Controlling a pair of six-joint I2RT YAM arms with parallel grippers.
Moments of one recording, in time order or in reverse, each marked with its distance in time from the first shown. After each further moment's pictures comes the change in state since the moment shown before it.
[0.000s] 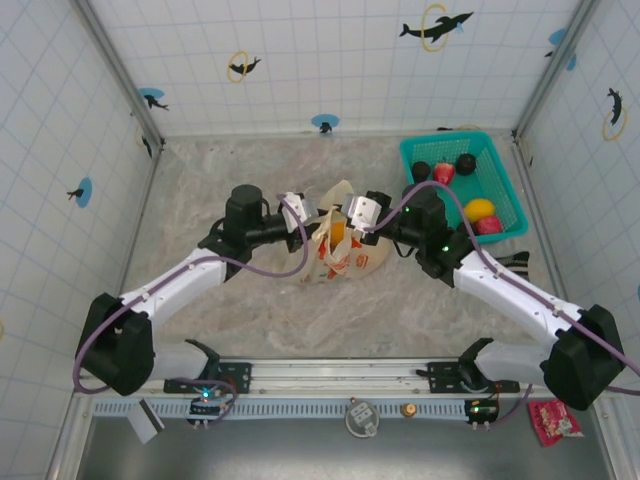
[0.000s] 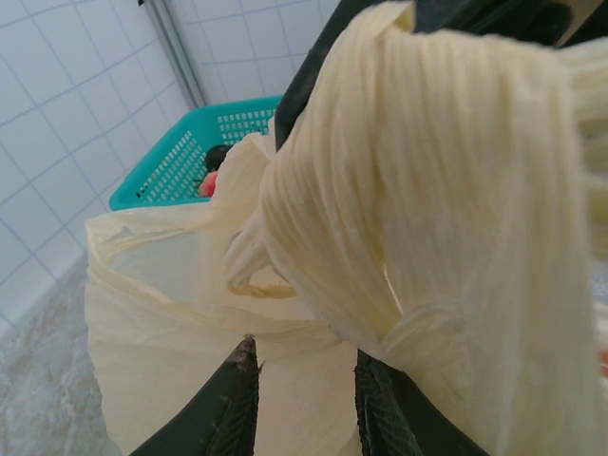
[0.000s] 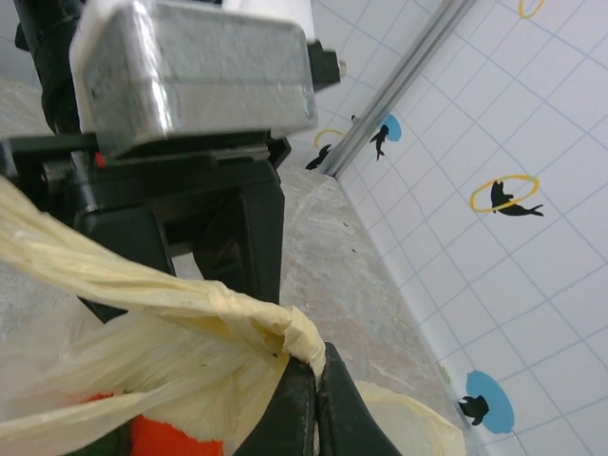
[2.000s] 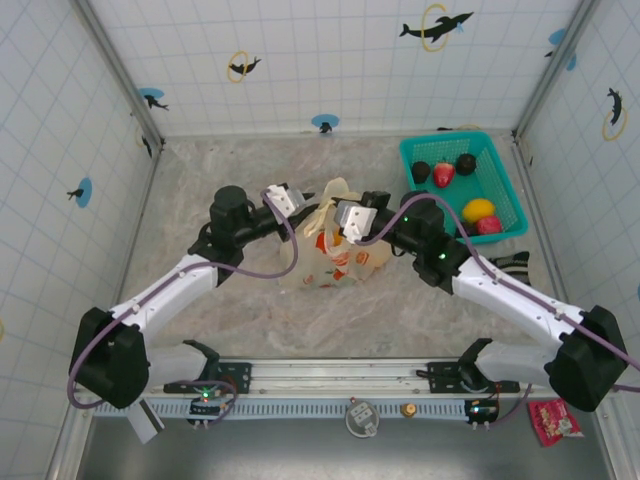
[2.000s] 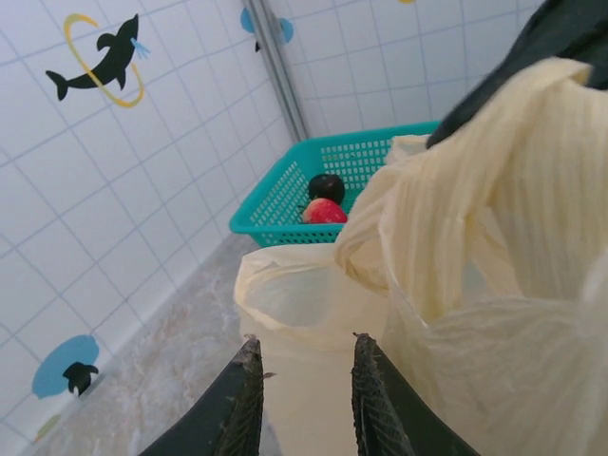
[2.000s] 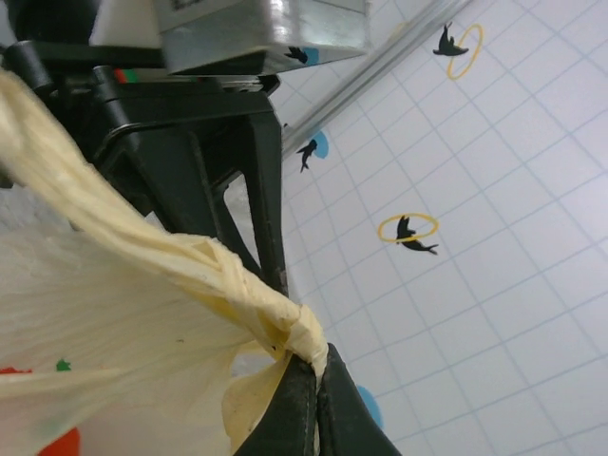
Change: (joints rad) left arm 0.056 -0.086 -0.040 0.119 -0.120 -0.034; right arm 0.091 -0.019 -0.048 0.136 0.216 -0.266
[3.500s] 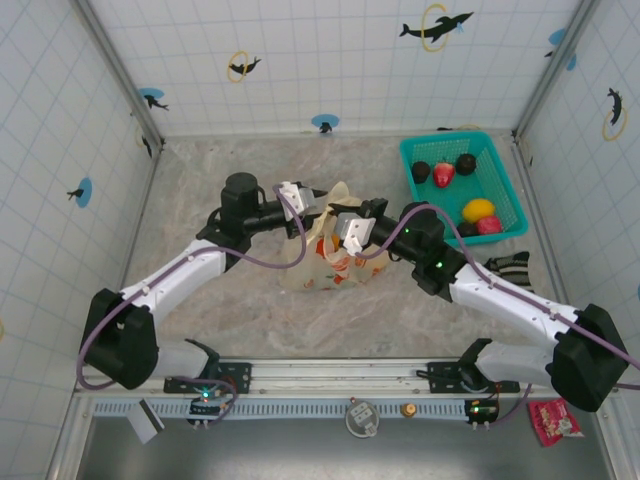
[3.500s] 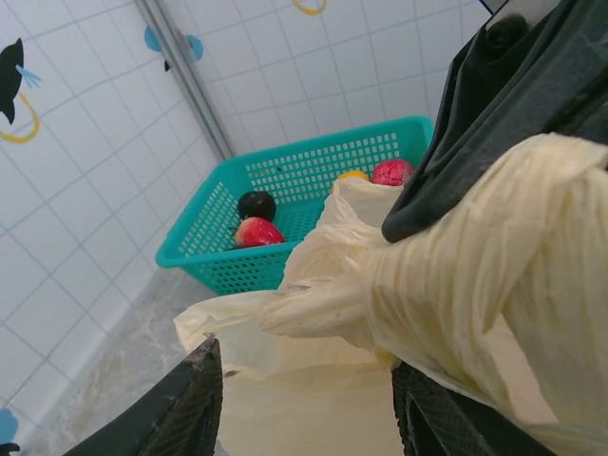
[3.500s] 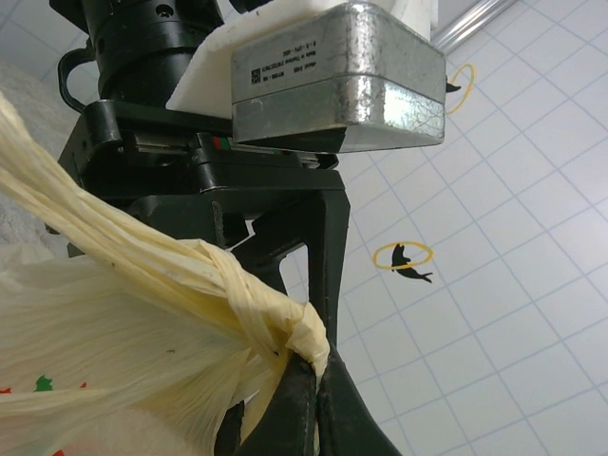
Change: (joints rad) left arm -0.013 0.110 0.114 -0.077 0.201 0.086; right arm 0.005 -0.006 -0.066 0.118 -0.049 0.021
